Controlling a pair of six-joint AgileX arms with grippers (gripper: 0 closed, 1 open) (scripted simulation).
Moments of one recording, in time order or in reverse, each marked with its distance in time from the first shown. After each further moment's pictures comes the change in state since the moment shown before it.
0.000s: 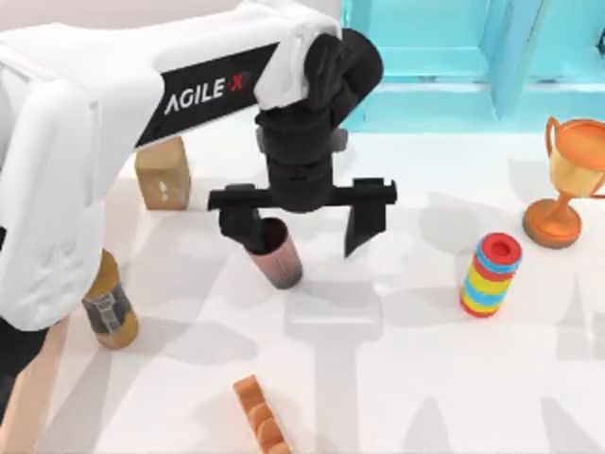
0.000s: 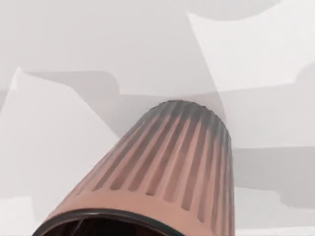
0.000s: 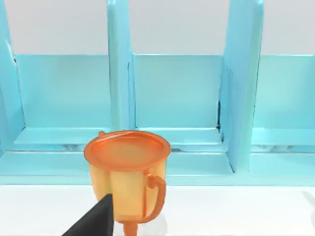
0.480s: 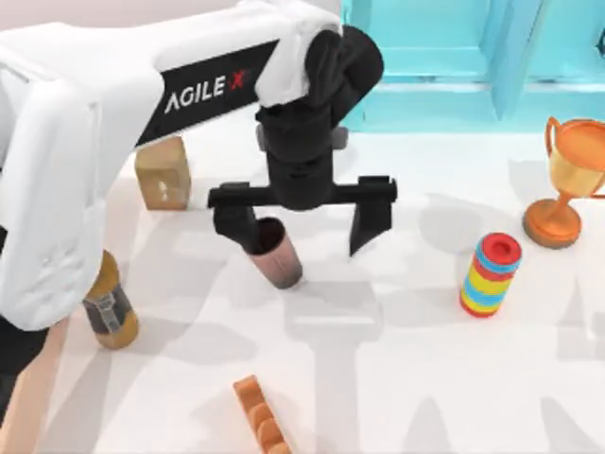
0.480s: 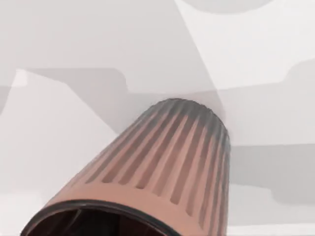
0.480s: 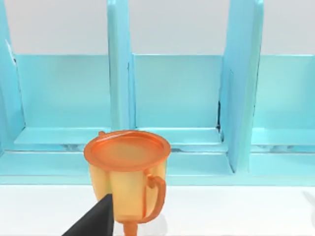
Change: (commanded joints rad) left arm -0.002 0.004 0.017 -0.016 0.000 -0.001; right arm 0.000 0.000 0.000 0.000 0.000 0.000
